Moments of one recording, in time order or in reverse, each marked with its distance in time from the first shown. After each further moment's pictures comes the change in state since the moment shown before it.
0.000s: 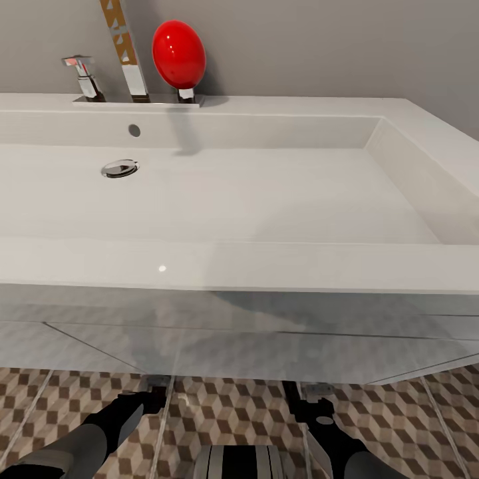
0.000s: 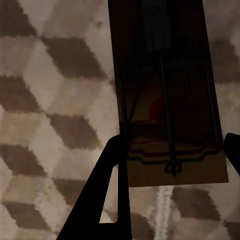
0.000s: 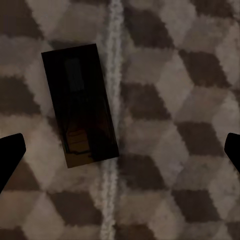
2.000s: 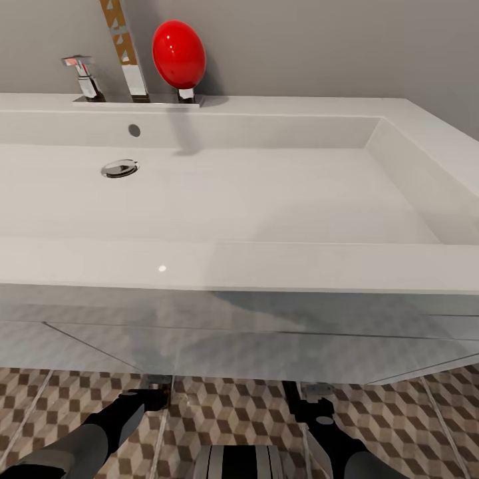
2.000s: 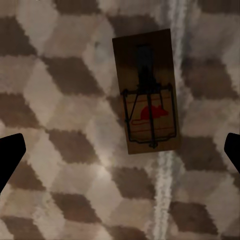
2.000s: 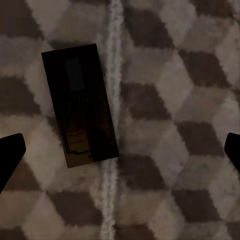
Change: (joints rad) left arm 0.000 -0.005 -0.002 0.000 -0.006 -0.047 0.002; right arm 0.000 0.000 0.000 0.000 0.000 0.000 0.000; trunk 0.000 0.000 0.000
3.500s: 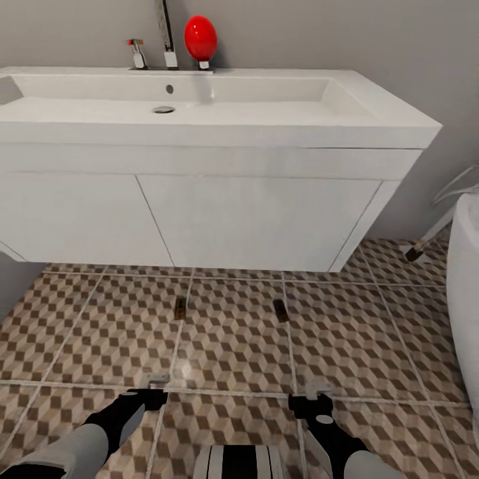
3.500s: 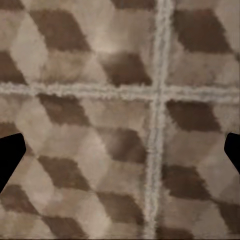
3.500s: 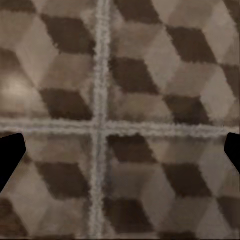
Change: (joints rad) left arm 0.000 -0.002 0.001 -0.001 -0.001 -0.003 0.012; right arm 0.000 0.002 0.000 -0.011 0.003 -0.029 0.001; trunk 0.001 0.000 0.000
